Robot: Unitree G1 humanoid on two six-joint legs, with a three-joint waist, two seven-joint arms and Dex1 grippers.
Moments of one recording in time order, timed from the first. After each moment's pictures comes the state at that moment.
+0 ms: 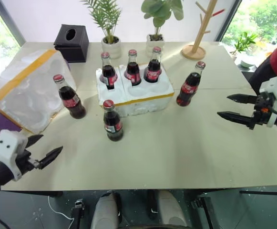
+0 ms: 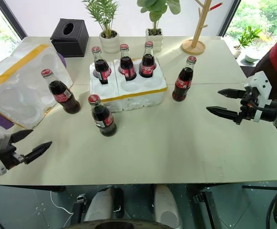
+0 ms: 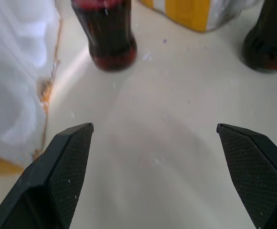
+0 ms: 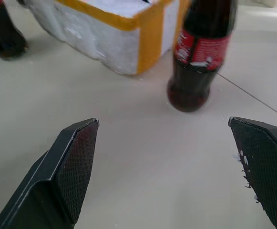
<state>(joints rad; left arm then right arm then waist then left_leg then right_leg) 0.32 0.75 0.65 -0.46 -0.54 0.52 -0.76 -0.40 -1.01 -0.28 0.17 0.52 0.48 1.27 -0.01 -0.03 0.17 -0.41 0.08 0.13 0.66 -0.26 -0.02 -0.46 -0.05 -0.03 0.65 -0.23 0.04</state>
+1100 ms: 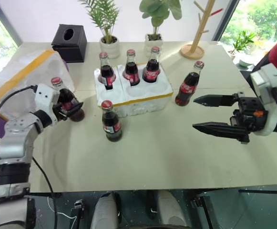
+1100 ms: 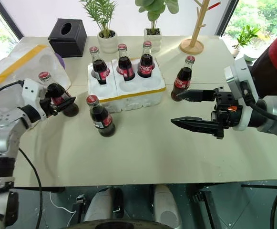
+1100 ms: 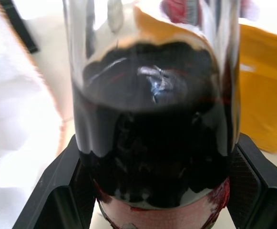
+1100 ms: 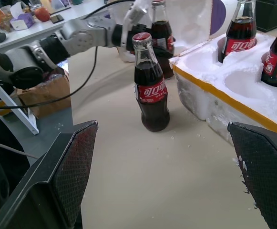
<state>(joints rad) -0.36 0.74 0.22 0.09 -0.41 0.45 -0.80 -0.36 -1.04 -0.39 -0.45 1.09 0.95 0.99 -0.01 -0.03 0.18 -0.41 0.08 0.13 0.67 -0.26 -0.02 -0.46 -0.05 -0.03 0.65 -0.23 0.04</state>
